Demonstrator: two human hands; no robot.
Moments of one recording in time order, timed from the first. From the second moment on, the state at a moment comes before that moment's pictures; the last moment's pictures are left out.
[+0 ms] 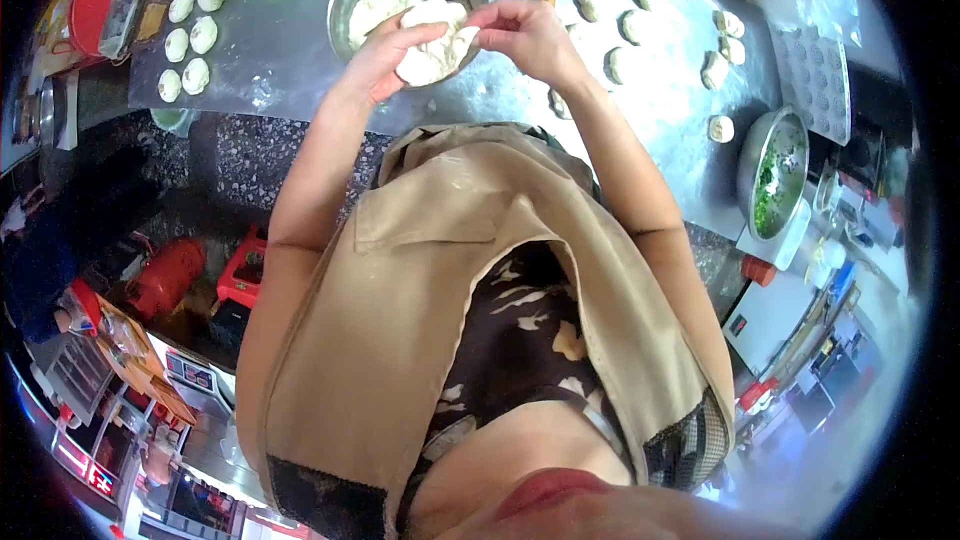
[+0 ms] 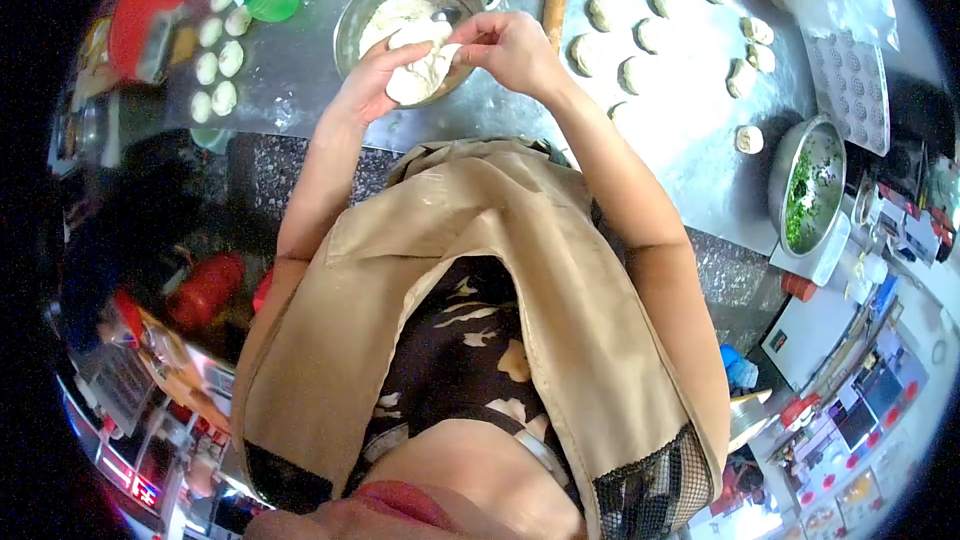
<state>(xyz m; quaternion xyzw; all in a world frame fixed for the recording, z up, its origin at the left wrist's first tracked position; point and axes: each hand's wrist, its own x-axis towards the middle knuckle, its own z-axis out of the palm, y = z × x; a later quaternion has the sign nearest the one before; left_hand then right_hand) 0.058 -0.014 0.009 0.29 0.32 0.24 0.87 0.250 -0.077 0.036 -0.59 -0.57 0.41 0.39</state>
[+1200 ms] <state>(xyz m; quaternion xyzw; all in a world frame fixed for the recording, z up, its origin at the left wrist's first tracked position) 0.079 0.036 0.025 0.32 0.19 0.07 0.93 0.253 -0.092 0.000 -0.56 -0.37 0.49 0.55</state>
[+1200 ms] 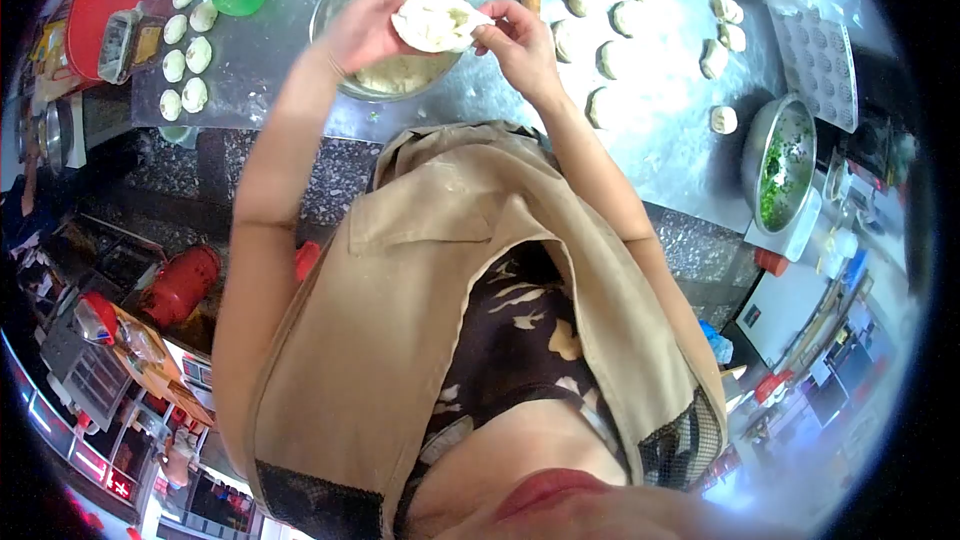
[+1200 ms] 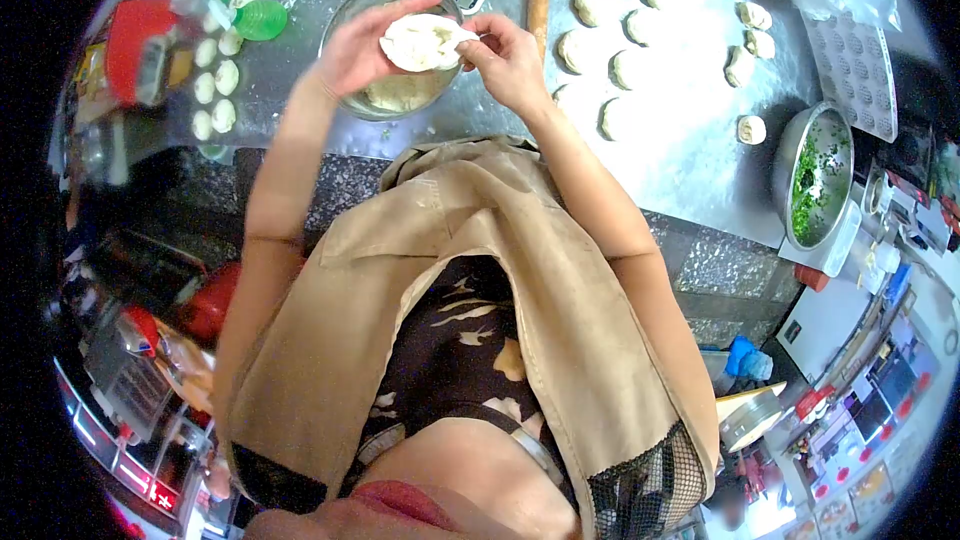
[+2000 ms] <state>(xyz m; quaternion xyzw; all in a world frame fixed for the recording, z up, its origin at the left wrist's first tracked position) 0.099 -0.003 0.024 0.72 0.38 0.09 0.58 0.244 -0.106 0.025 -0.58 -0.69 0.15 0.41</state>
